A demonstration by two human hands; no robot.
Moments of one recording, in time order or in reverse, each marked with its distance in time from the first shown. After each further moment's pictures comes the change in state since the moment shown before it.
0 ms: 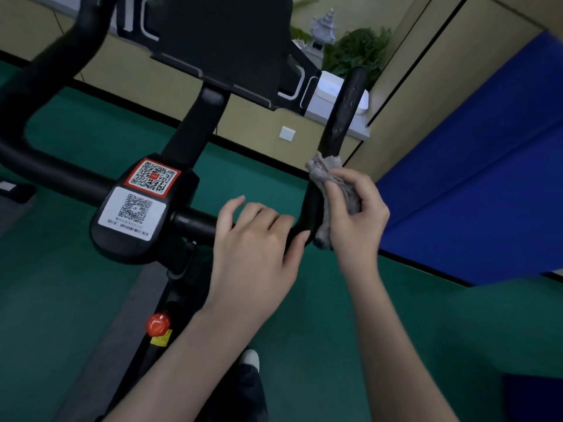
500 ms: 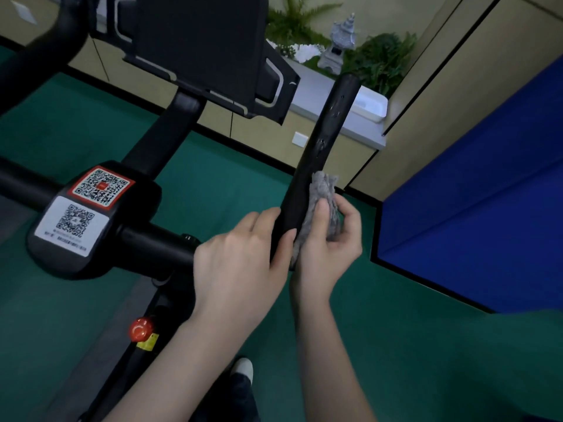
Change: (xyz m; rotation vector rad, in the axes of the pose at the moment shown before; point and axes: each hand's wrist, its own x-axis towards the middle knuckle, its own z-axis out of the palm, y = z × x) left_hand 0.028 0.038 0.016 0.016 0.011 -0.212; right_hand -0.007 0.012 0.022 0.398 0.331 0.454
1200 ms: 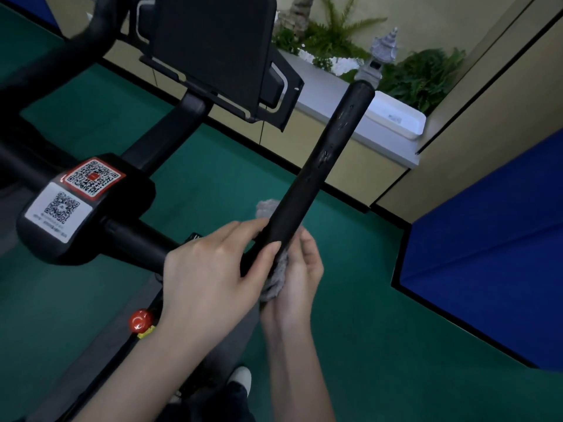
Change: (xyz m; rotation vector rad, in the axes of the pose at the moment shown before) left_hand -0.003 0.005 0.008 0.006 0.090 -0.083; right_hand -0.003 0.023 -0.008 0.492 -0.317 0.802
